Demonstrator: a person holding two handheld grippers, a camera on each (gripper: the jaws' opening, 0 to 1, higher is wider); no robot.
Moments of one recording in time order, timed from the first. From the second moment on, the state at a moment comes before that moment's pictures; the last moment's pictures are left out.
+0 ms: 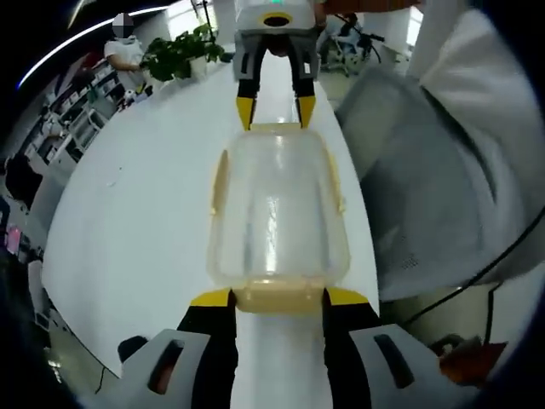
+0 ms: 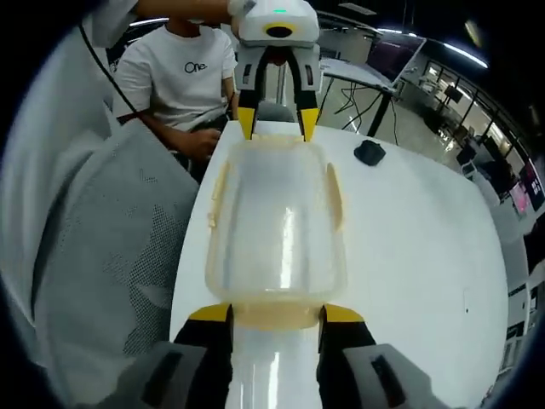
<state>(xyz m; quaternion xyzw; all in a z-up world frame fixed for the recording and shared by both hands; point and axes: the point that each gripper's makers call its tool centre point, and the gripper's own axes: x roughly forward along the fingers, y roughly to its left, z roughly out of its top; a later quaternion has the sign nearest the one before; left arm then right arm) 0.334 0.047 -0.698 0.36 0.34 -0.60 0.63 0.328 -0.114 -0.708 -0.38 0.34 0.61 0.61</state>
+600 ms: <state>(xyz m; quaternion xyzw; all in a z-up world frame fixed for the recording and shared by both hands) 0.336 -0.026 -0.693 0.37 0.34 -0.60 0.62 0.330 -0.187 -0.698 -0.39 0.34 0.60 0.60</state>
